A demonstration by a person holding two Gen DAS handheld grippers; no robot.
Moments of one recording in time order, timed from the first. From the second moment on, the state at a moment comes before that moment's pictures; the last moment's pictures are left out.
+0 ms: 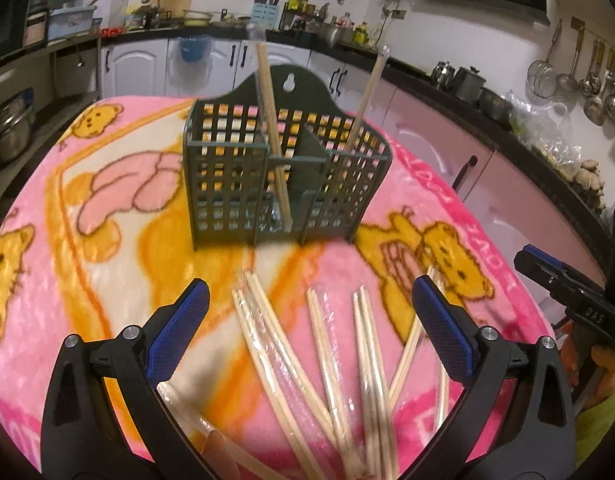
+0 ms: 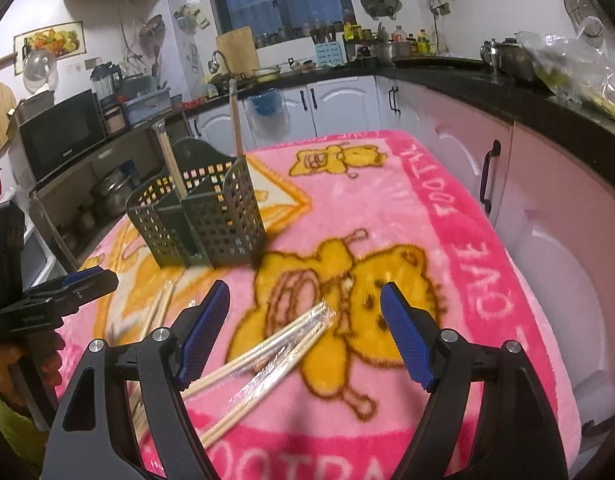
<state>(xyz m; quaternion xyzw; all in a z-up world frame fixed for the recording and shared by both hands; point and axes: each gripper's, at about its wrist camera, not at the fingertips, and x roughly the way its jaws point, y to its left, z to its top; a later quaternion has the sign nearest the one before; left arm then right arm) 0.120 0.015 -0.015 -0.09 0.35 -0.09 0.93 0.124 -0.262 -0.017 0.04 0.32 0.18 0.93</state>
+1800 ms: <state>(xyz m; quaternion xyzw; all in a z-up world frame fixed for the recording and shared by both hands) 0.186 0.060 -0.083 -0.13 0.49 -0.05 0.86 0.207 -0.186 -0.090 0.08 0.50 0.25 0.82</state>
